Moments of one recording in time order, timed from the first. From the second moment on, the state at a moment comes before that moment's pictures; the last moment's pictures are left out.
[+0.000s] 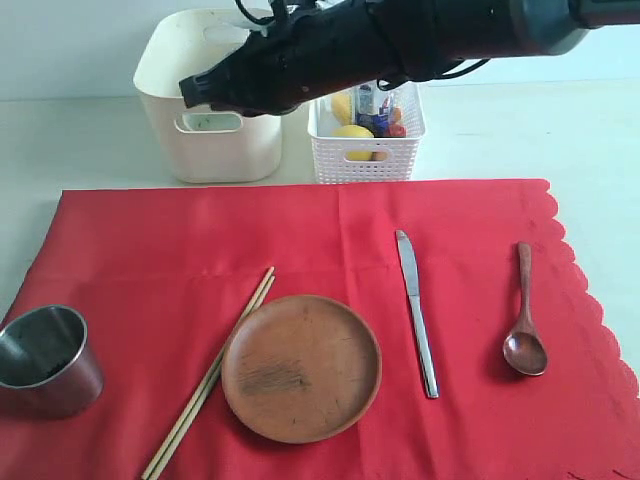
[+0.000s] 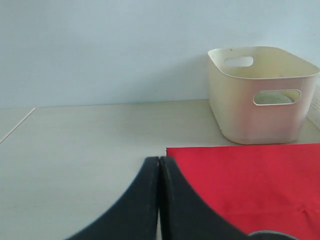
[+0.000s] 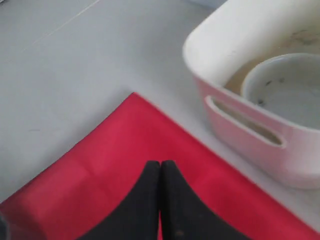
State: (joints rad) left arm 0.00 0.01 0.00 0.02 0.19 0.05; right arm 0.61 1.96 -1.44 1.17 0.43 -1.03
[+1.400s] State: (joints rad) left arm 0.00 0.01 0.00 0.02 0.19 0.05; right arm 0.97 2.24 -1.69 0.65 0.65 -0.72
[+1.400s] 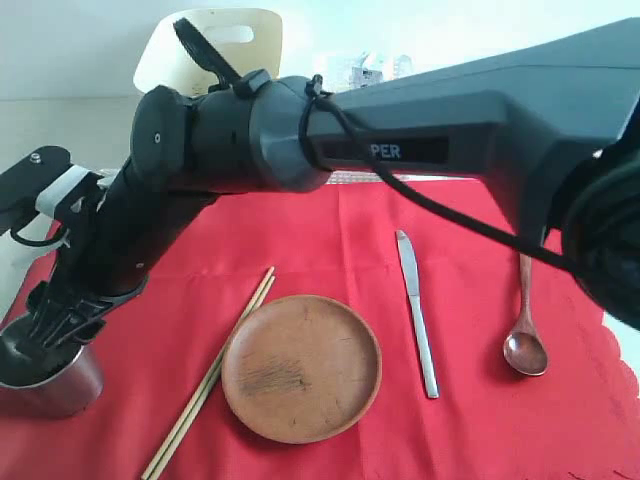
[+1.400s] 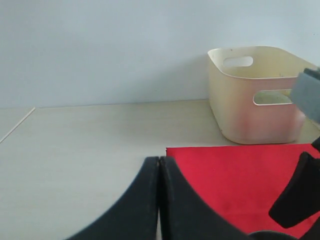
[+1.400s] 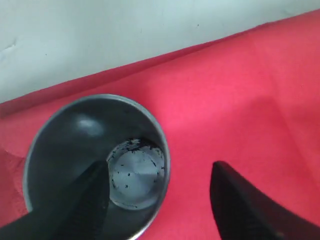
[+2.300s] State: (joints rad) left arm 0.00 0.01 0.00 0.02 0.19 0.05; right arm 0.99 2.26 -1.72 0.57 0.66 -0.63
